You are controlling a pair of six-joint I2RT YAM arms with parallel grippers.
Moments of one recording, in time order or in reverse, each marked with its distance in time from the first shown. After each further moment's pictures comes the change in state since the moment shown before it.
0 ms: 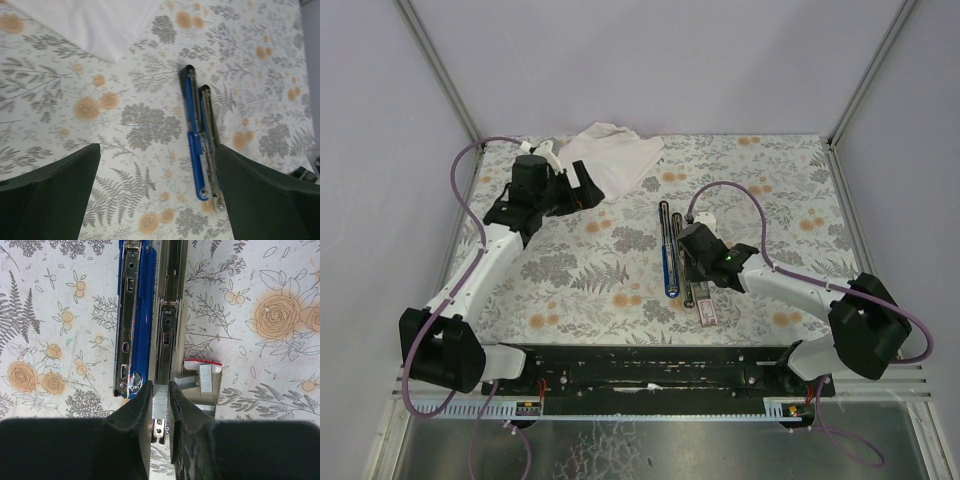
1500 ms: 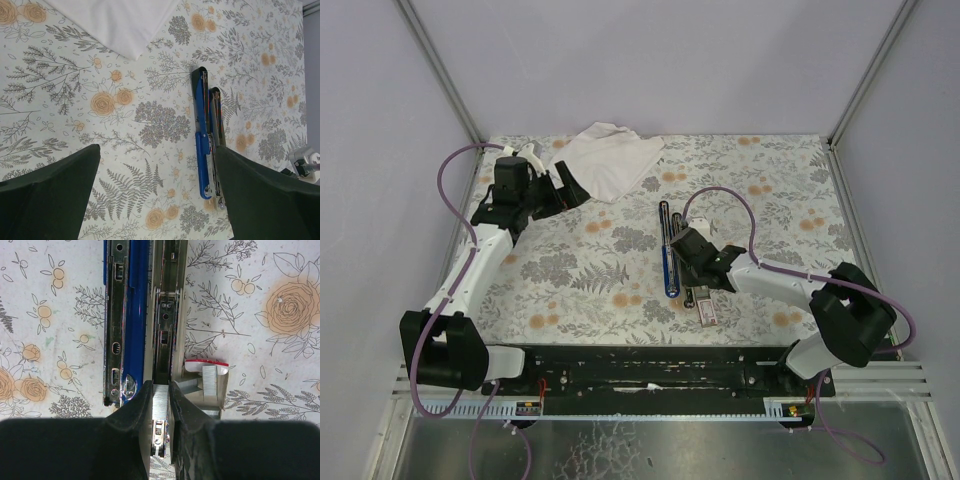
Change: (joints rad) left arm 0.142 -0.002 -0.026 -0.034 0.099 0.011; right arm 0.029 0.093 0.000 0.016 0.032 0.032
